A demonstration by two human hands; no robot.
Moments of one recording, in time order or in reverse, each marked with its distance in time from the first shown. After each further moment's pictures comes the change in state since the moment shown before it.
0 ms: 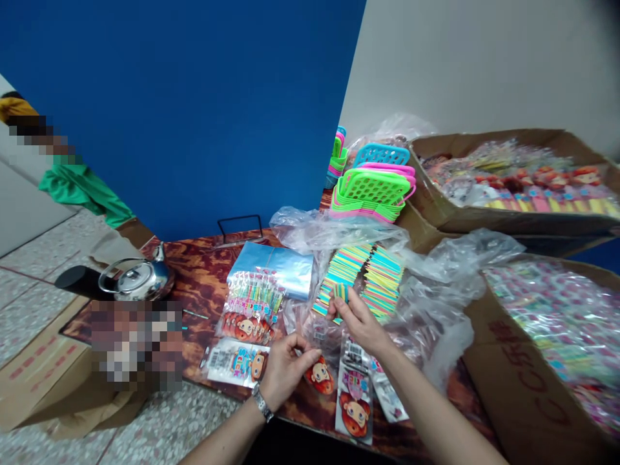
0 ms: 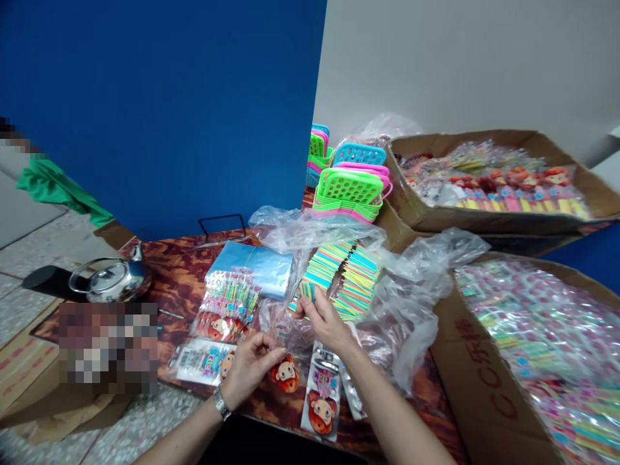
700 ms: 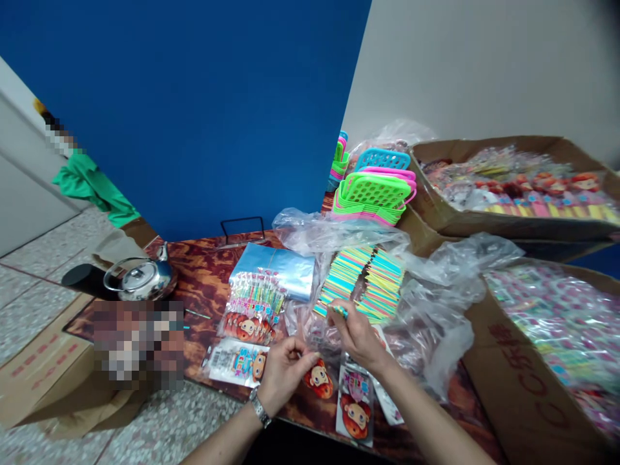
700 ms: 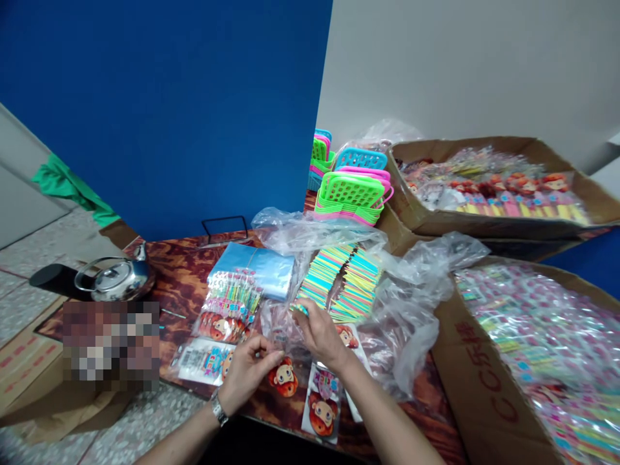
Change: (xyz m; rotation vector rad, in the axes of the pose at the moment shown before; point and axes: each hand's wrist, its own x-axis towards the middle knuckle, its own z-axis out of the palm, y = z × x) left_hand -0.007 -0.001 -0.003 -0.056 0.023 0.014; right_hand -0.014 -0.007 0.013 -0.510 0.125 -0.277
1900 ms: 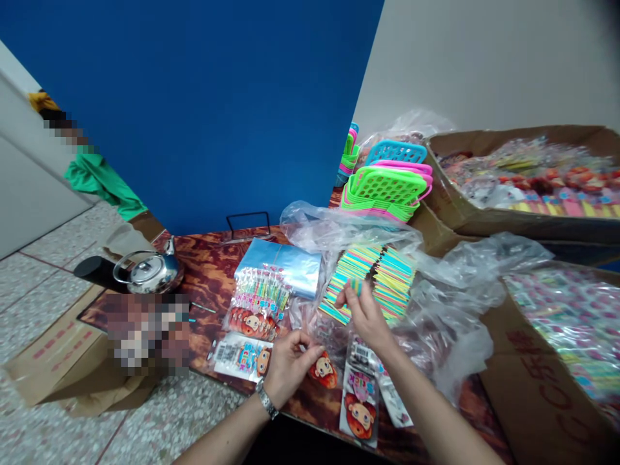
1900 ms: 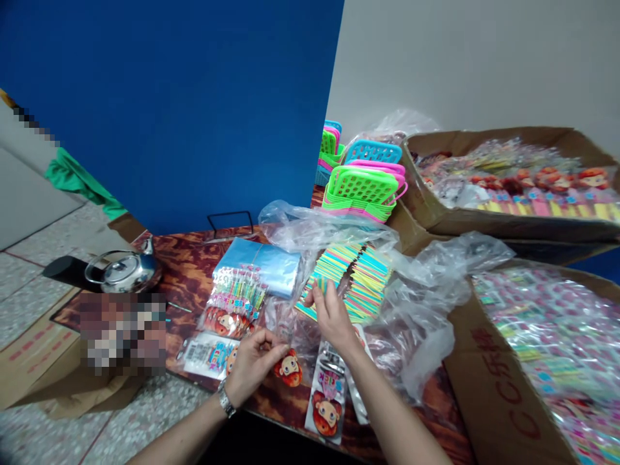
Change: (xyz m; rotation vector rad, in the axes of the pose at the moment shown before) left_hand 0.004 -0.005 0.001 0.105 0.033 0.017; right_hand 0.020 0.016 0.004 0.294 0.070 0.306
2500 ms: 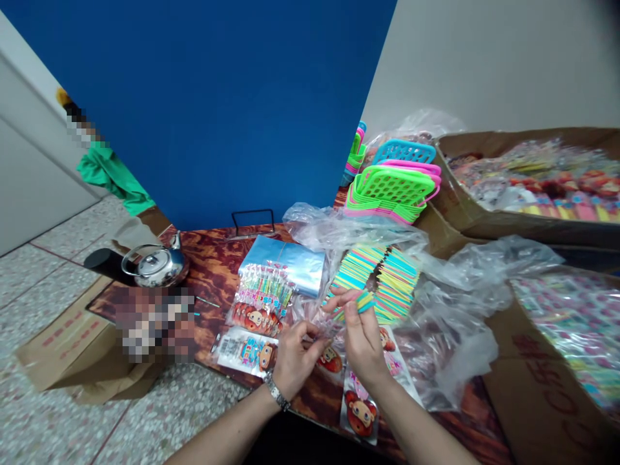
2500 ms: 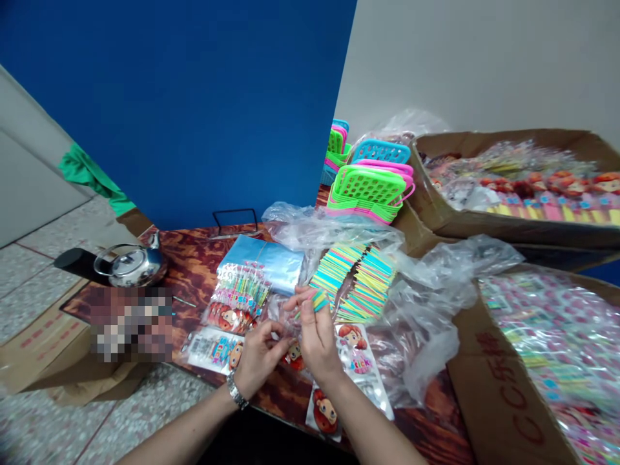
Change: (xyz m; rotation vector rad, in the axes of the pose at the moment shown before) left_hand 0.006 0.007 0.007 0.129 0.085 0.151; right_hand -0.031 -0.058 0.022 0.134 0.135 -0.104
